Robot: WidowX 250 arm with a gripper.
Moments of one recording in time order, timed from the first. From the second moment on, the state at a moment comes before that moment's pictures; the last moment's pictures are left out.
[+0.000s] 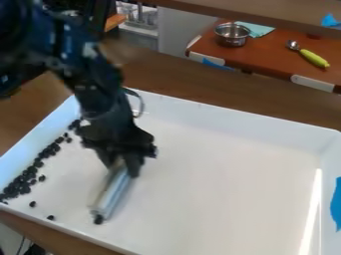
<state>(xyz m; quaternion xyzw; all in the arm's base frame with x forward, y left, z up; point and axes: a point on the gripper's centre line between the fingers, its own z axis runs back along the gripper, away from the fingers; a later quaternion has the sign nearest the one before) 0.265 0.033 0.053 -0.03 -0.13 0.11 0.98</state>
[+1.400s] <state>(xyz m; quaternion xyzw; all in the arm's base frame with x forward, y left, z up) 0.261 0.042 0.089 -0.10 -0.13 0.14 0.98</state>
